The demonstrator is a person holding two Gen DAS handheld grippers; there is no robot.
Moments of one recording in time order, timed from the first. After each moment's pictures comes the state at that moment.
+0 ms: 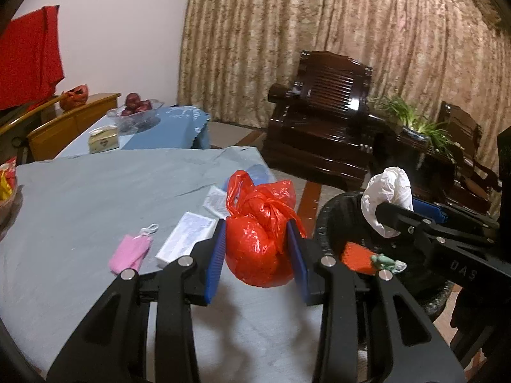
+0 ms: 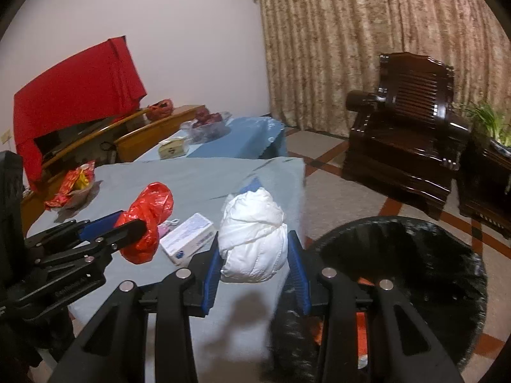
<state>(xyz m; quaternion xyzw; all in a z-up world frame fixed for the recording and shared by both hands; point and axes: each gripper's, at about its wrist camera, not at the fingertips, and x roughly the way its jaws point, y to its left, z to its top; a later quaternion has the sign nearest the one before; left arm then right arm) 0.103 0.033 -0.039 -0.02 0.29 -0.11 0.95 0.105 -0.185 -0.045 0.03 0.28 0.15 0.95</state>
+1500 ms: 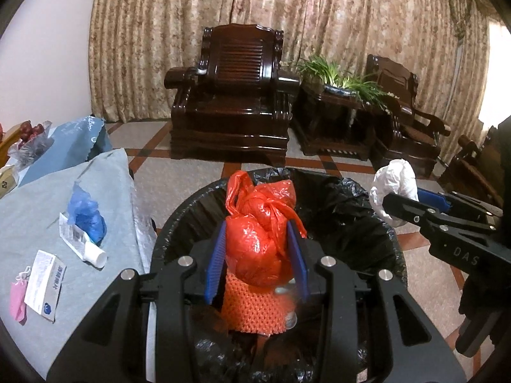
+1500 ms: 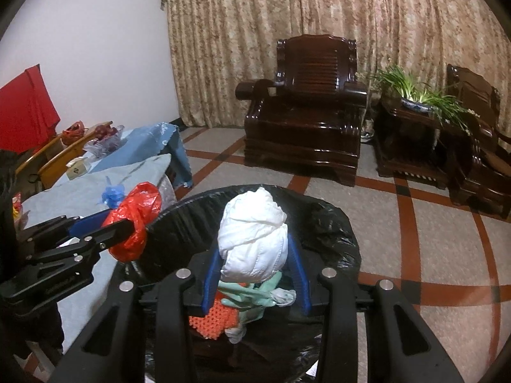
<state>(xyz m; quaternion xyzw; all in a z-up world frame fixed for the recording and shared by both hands) 0.148 -0.161 -0.087 0.05 0.31 -0.28 0.91 0.085 -0.371 -0.083 0.08 0.30 -0.03 0.95</state>
